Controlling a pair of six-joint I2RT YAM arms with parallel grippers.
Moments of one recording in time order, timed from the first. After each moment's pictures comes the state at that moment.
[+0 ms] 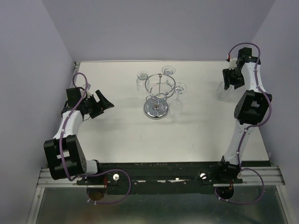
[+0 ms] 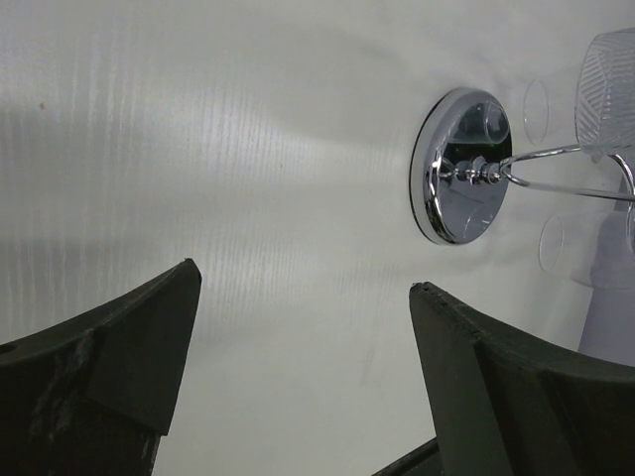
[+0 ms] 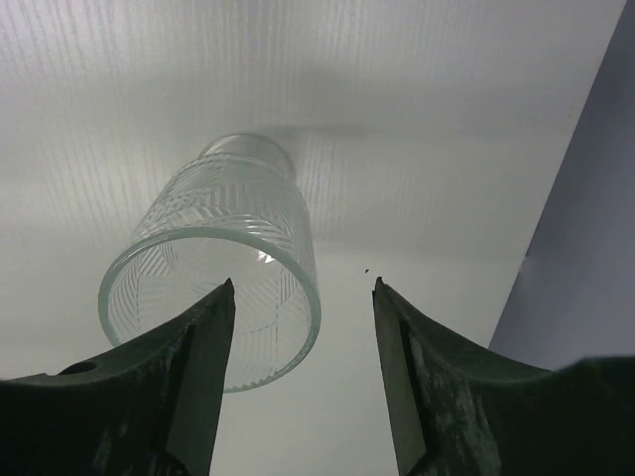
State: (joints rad) left arm 0.24 1.35 0.85 -0.34 0.62 -0.39; right arm -0.22 2.24 2.14 -1.10 -0.03 -0.33
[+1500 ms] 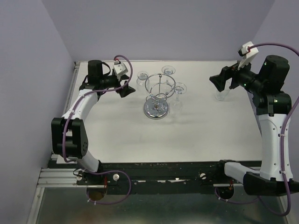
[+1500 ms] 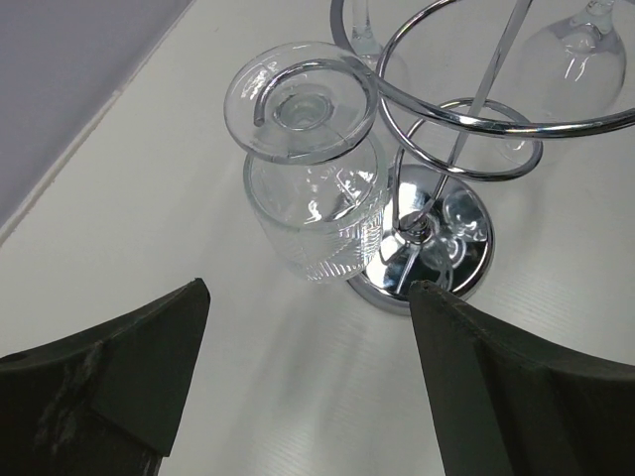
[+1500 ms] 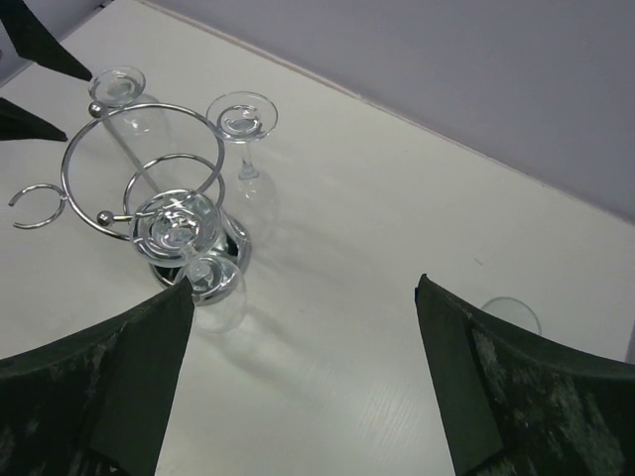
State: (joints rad) left arm -0.06 1.58 1.25 -0.16 0.98 0.51; right arm -0.06 1.14 1.56 -0.70 -0.58 -0.21
